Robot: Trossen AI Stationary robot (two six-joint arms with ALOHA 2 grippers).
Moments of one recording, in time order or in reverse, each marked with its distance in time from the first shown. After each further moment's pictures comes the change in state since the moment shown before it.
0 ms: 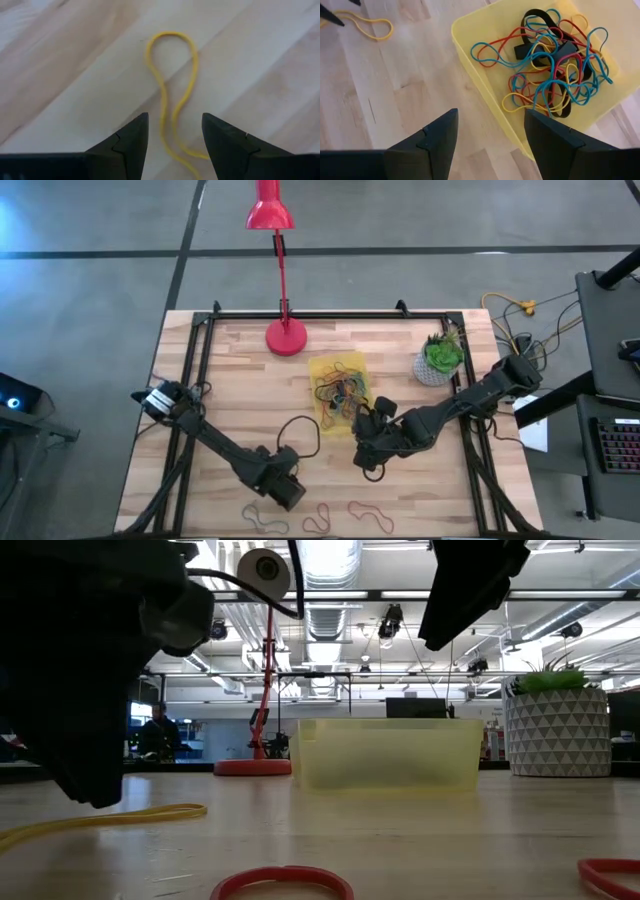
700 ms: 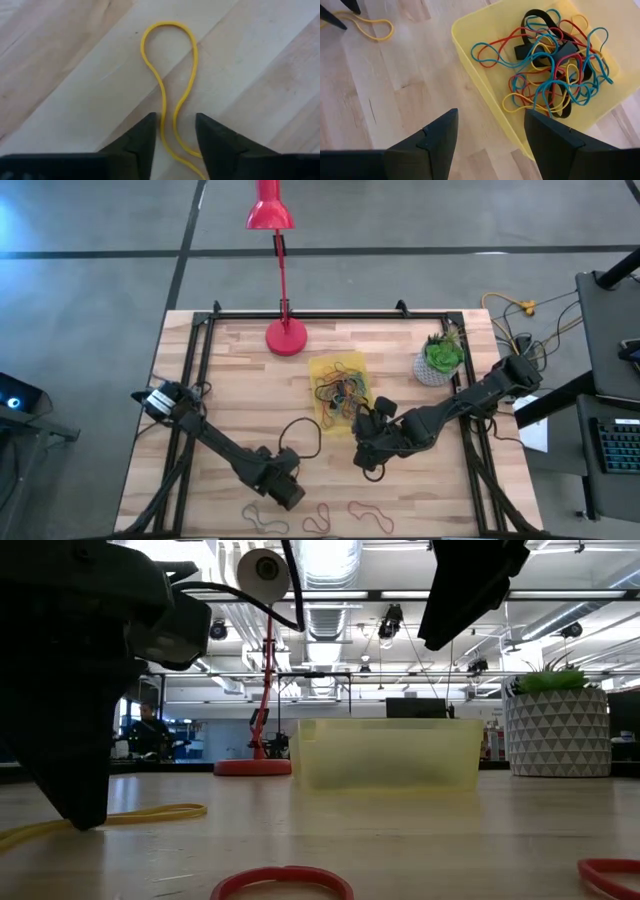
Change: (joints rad) left arm 0.000 0.034 -0.043 0.057 0.037 0.041; right arm 0.000 0.000 0.000 0.002 0.000 0.000
